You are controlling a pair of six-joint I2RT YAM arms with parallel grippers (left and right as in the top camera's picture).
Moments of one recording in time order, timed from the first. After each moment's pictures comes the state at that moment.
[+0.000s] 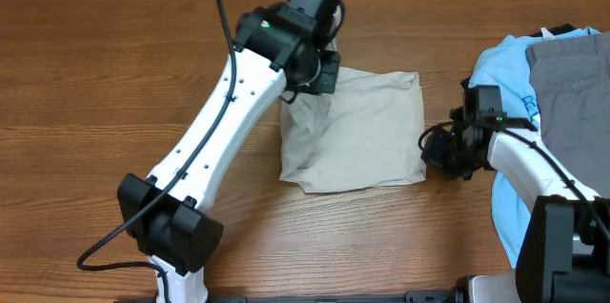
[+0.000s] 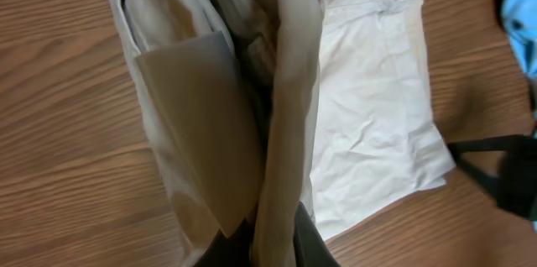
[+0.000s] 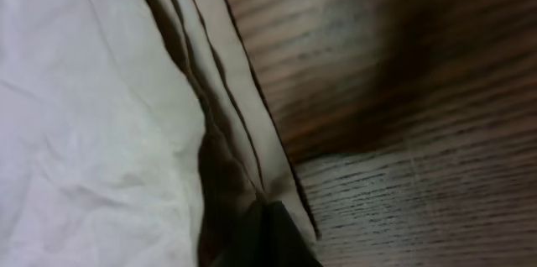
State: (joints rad) left arm -0.54 1.95 2.03 -1.25 0.07 -0.35; right arm -0.05 1.63 0.87 -0.67 -0.28 0.42
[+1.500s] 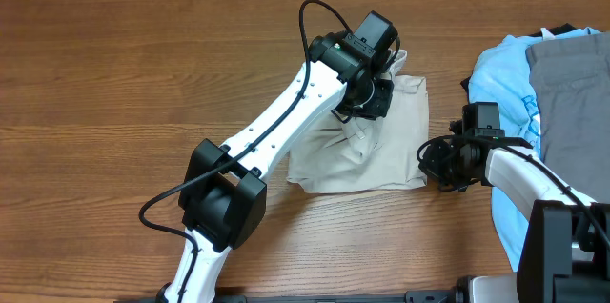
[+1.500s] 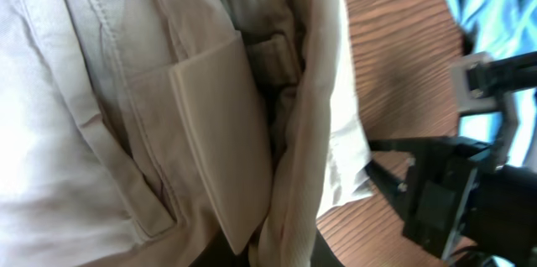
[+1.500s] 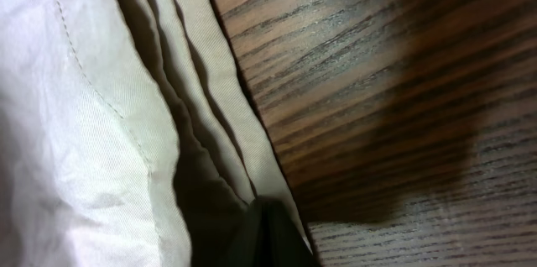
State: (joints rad) left arm -0.69 2.18 2.03 -1.07 0.28 -0.43; right arm -0.06 1.60 0.74 -0.52 -0.31 0.48
